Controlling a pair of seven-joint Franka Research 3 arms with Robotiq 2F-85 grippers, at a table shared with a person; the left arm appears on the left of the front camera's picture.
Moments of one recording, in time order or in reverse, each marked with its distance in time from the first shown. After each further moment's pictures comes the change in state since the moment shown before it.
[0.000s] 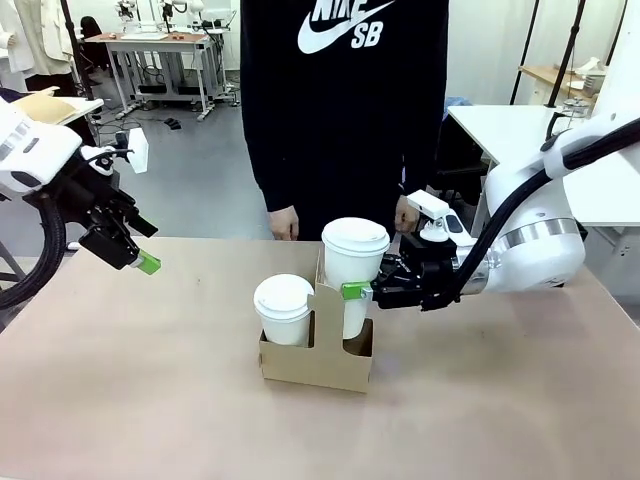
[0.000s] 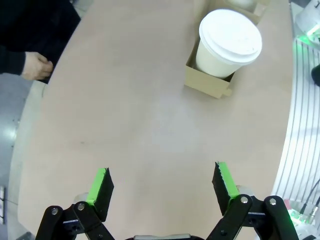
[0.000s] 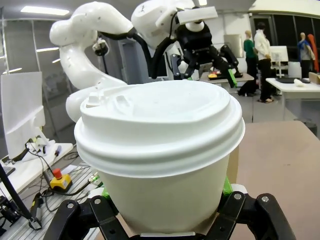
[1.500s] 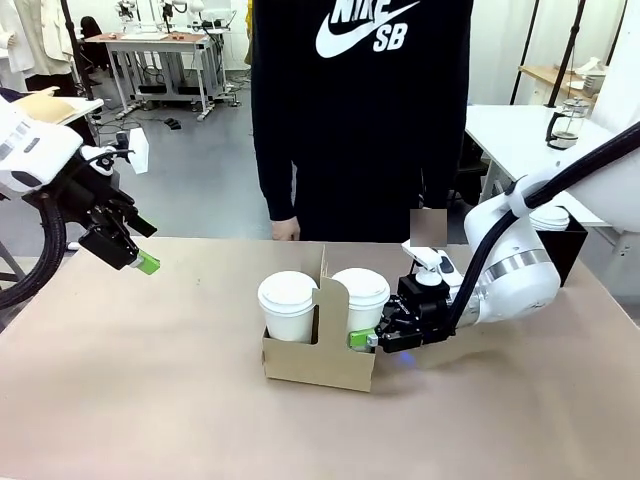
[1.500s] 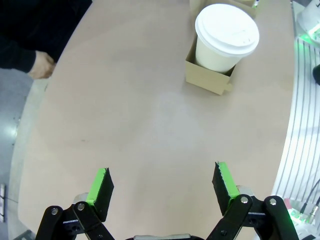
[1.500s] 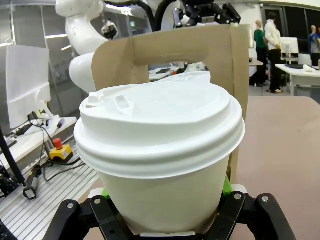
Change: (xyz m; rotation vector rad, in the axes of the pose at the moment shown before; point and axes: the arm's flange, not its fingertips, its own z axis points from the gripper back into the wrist) left arm 0.000 -0.001 0.001 0.004 0.008 0.002; right arm -0.082 -0.023 0.020 0.056 0.053 0.012
